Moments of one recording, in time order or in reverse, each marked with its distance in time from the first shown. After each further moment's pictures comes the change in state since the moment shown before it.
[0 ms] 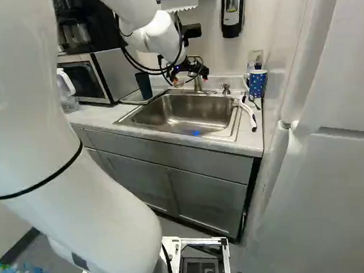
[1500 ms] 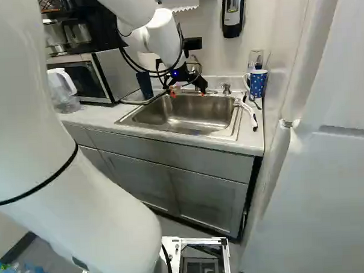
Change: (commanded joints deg) arm -0.1 0.6 0.6 0.0 -12.1 0.0
